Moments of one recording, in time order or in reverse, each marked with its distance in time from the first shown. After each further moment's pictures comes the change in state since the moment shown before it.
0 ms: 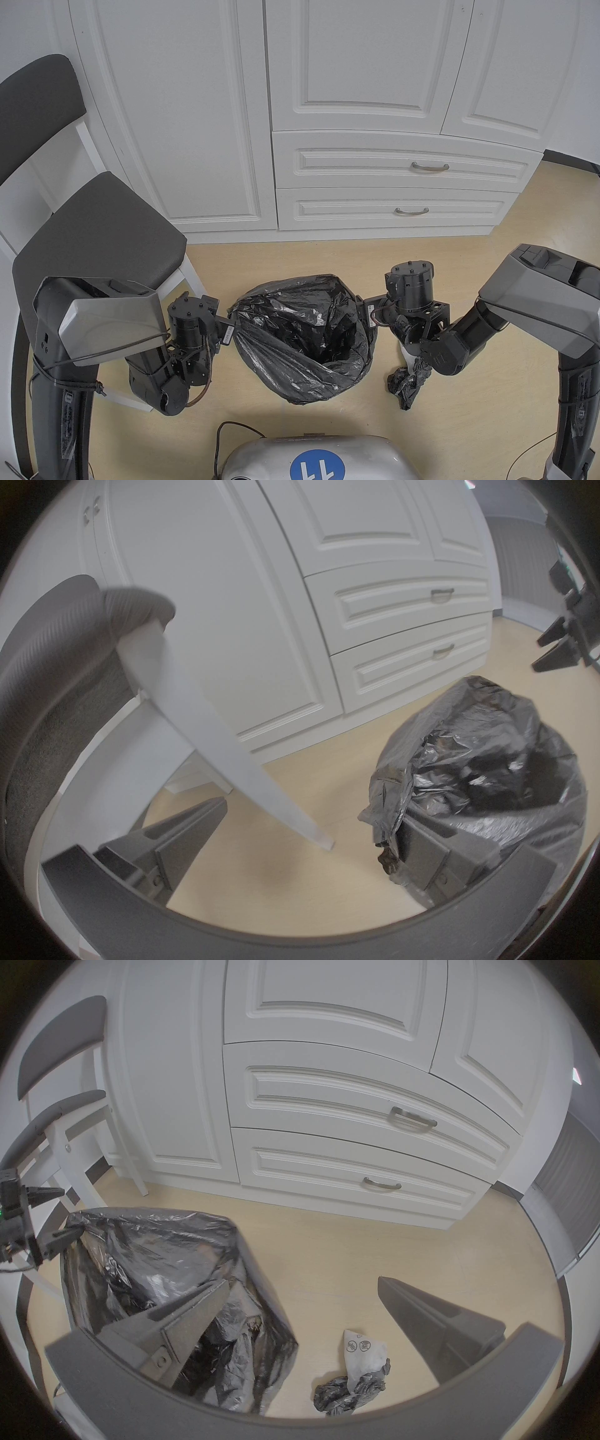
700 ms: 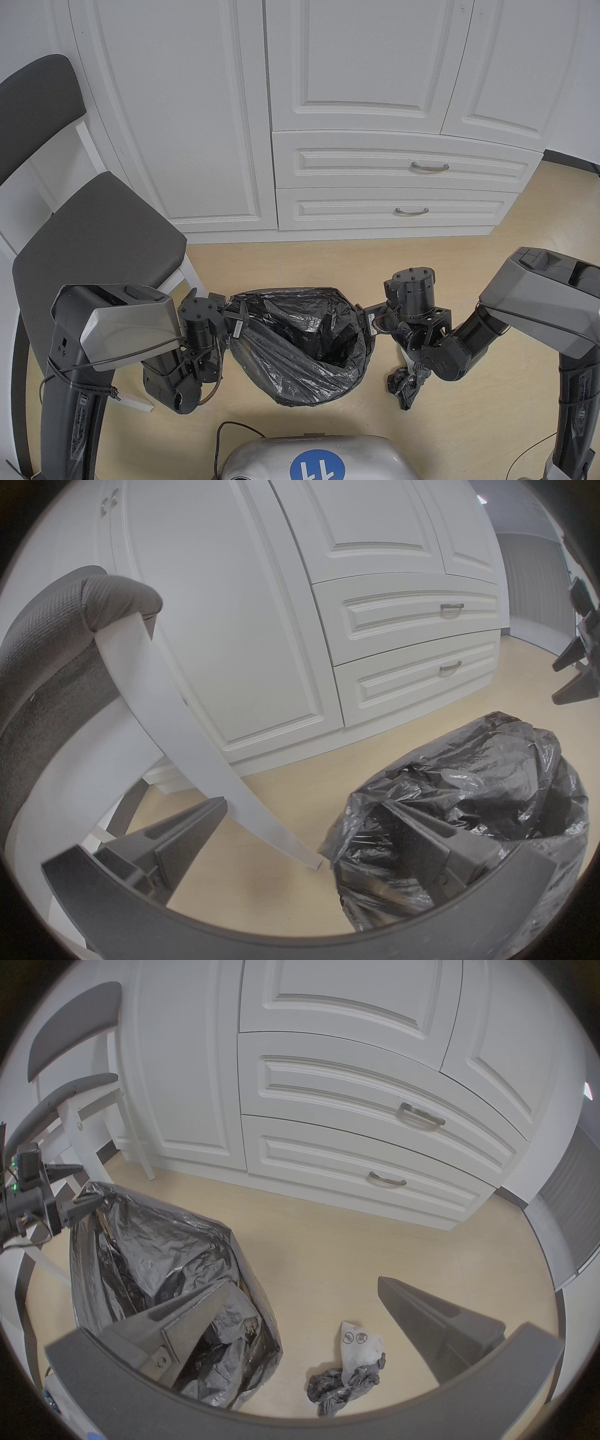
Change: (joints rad) left arm -0.009 0.078 -0.098 -0.053 0.008 -0.042; right arm 0.005 -0.006 0.048 -0.011 0.024 -0.036
